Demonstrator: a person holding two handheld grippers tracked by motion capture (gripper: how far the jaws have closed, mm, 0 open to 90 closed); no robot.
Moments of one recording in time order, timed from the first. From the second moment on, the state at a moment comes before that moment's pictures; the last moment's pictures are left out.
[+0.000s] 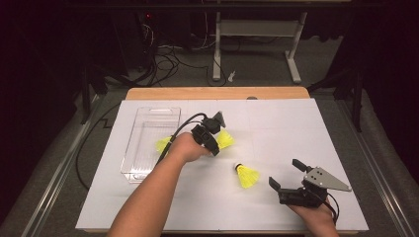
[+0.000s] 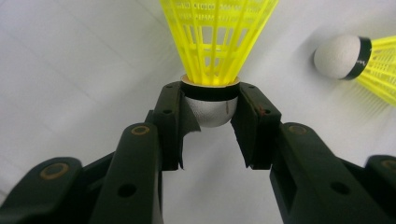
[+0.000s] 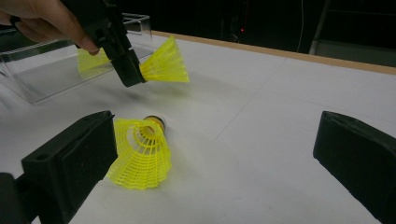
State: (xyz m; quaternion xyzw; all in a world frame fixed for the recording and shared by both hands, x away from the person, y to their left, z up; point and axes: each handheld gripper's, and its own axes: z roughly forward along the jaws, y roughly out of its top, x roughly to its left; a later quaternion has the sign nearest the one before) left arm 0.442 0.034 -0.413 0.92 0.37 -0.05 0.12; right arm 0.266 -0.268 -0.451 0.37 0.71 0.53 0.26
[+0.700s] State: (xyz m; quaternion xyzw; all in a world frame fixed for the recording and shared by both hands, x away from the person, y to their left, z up) left arm 0.414 0.060 -0.410 0.92 0.37 -0.07 0.13; right arm 0.268 -0.265 -0.454 0.38 0.72 0.52 0.26
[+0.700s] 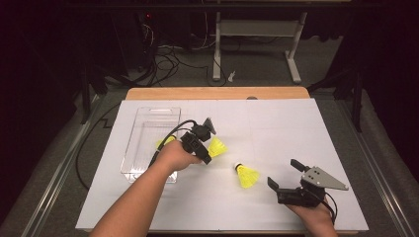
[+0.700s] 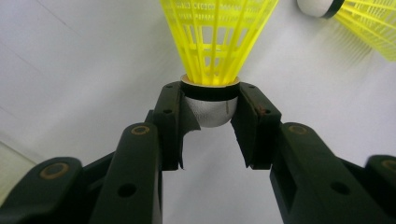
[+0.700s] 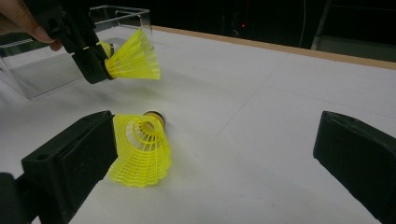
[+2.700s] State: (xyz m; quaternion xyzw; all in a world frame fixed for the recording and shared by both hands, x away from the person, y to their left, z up) left arm 0.362 0.085 -0.382 0.92 0.36 -0.10 0.09; right arm 0.266 -0.264 -0.453 0.37 0.72 0.52 0.26
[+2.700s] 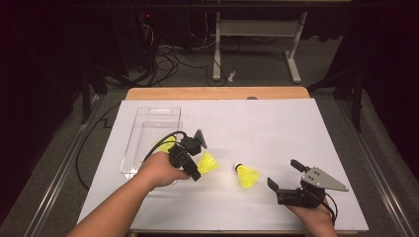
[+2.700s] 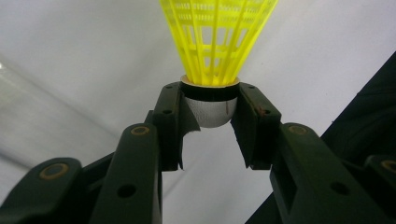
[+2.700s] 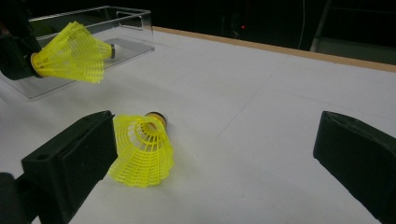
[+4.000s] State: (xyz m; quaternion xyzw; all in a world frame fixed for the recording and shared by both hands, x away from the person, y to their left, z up) left arm 0.373 0.134 -0.322 0.91 0.39 -0.08 0.12; right arm 0.265 -0.264 -0.453 0.37 0.72 0.52 0.26
